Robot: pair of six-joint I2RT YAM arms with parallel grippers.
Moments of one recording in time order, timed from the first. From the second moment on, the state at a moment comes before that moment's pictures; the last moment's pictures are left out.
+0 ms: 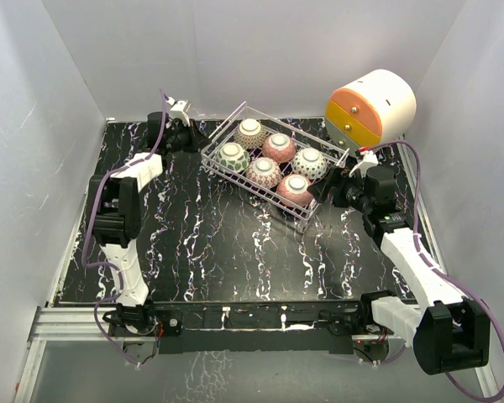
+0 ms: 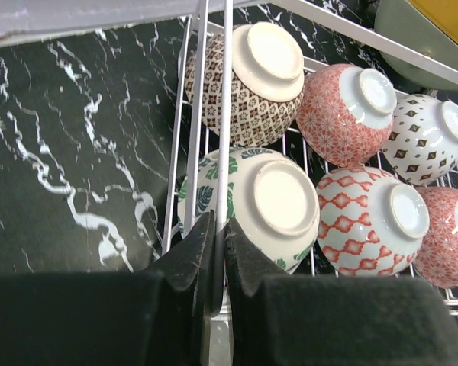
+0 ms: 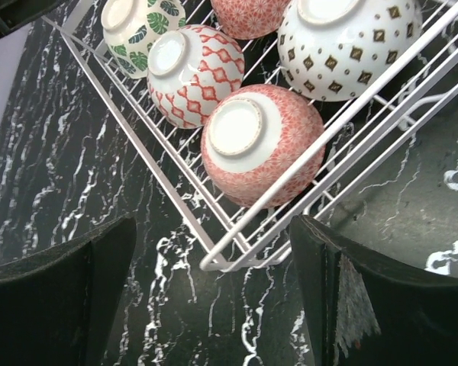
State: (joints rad) left arm -0.11 2.02 1.44 0.19 0.59 -0.19; right arm 0.12 1.02 0.68 -0.05 -0.35 0.40
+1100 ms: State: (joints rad) left arm -0.13 1.28 0.81 -0.08 0.07 -0.44; right arm 0.26 1.37 0.89 -0.12 -0.15 0.45
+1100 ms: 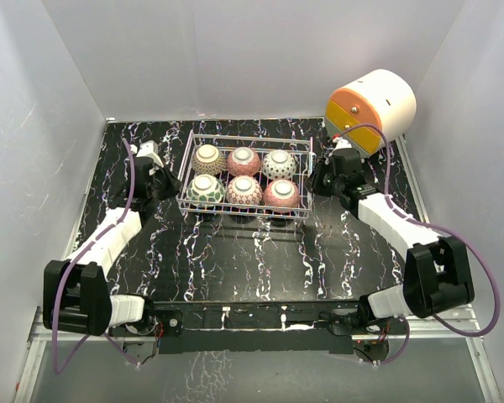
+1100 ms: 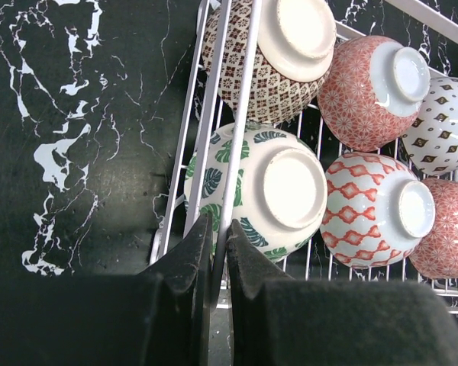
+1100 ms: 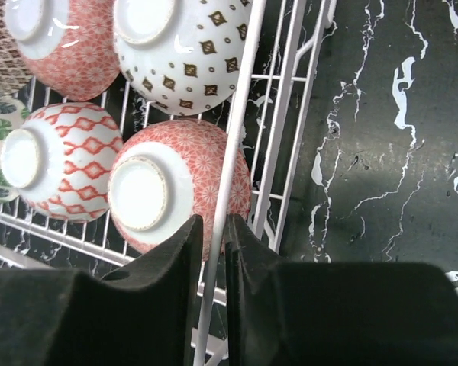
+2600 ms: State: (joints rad) left arm -0.12 1.50 1.00 -0.09 -0.04 -0.45; right arm 0.32 1.76 1.36 -0.19 0.06 0.30
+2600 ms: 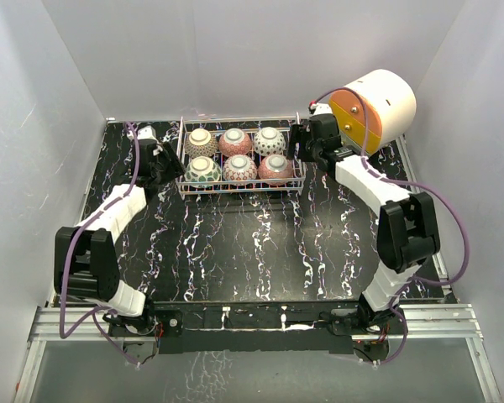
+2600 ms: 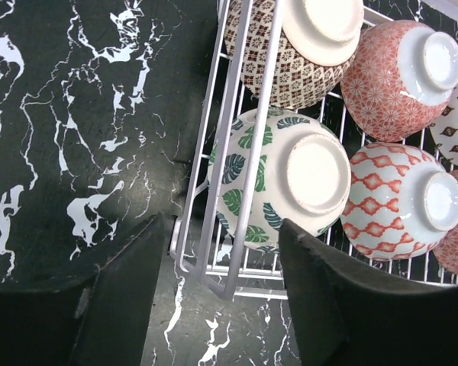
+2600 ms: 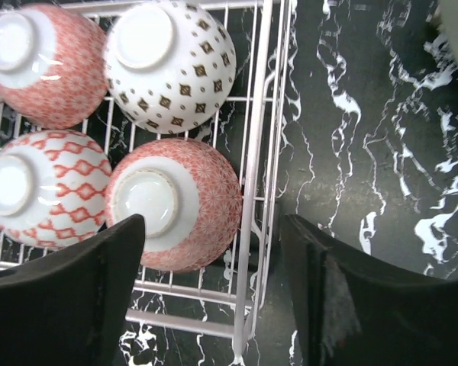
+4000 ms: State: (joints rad) left arm -0.02 1.37 1.03 -0.13 0.20 -0.47; right arm 0.61 2.05 1.60 -0.10 0.10 0.22
